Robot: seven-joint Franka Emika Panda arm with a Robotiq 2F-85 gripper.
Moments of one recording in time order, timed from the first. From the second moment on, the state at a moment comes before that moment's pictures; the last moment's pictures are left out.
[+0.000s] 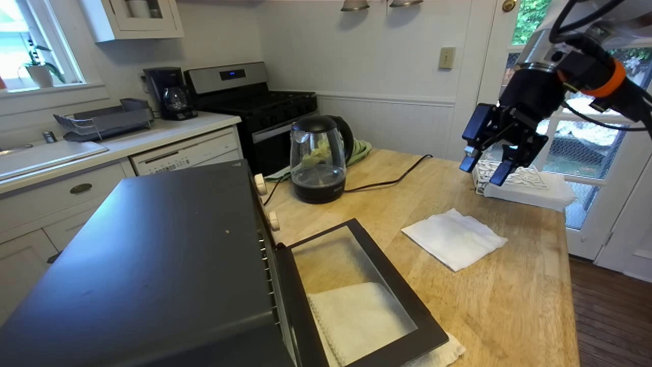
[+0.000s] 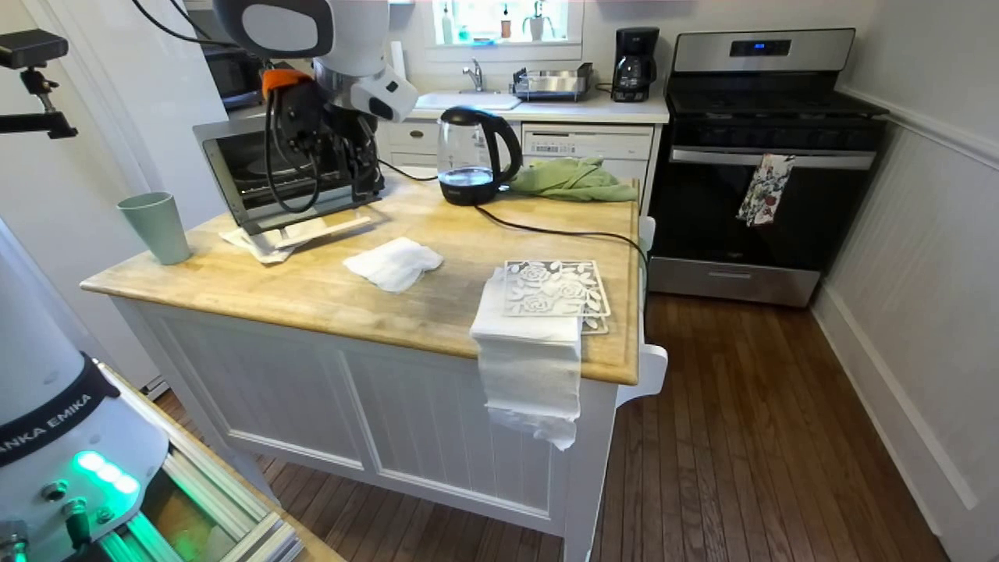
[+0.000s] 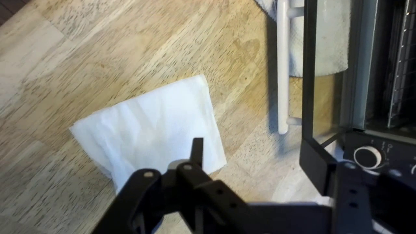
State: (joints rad) arm -0.06 -0.20 -0.11 -2.54 0.64 2.32 -0.15
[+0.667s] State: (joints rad) arm -0.27 -0.25 -0.26 -2.53 0.35 2.53 -0.11
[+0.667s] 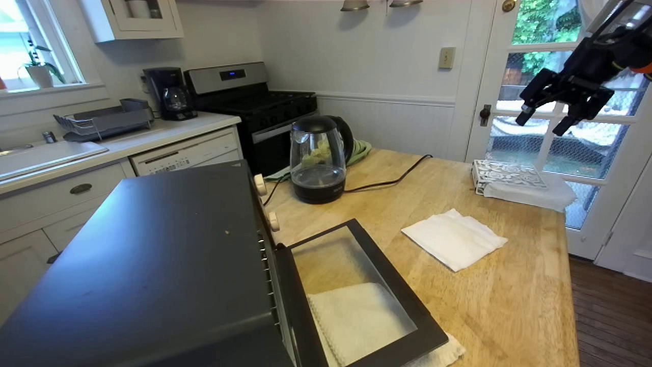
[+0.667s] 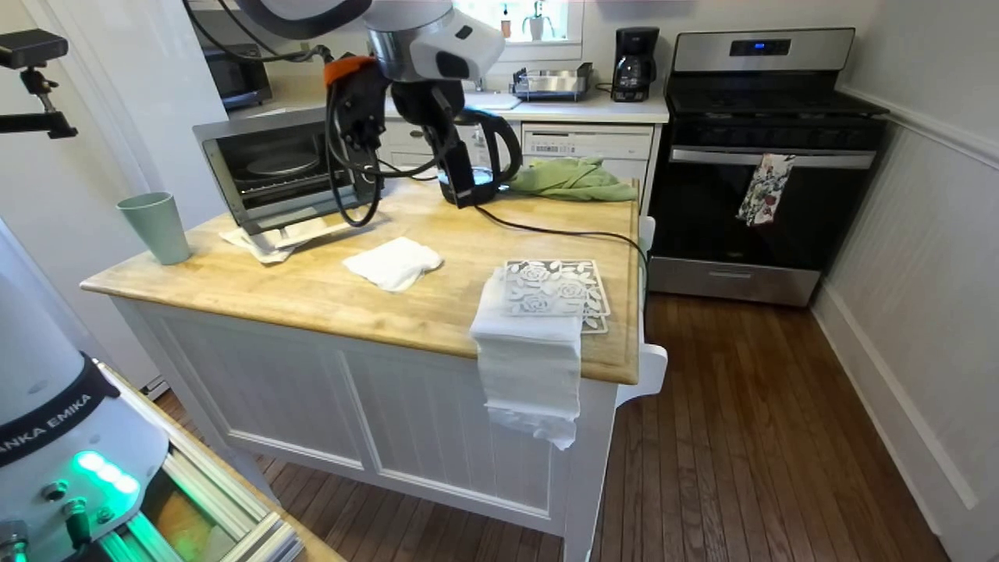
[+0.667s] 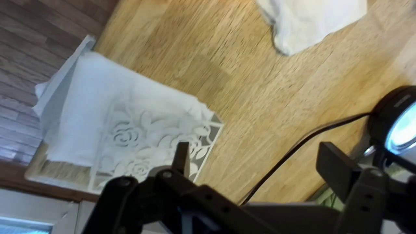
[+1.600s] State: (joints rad) arm -0.35 -0.31 -0.28 -2.54 0.07 2.72 -0.10
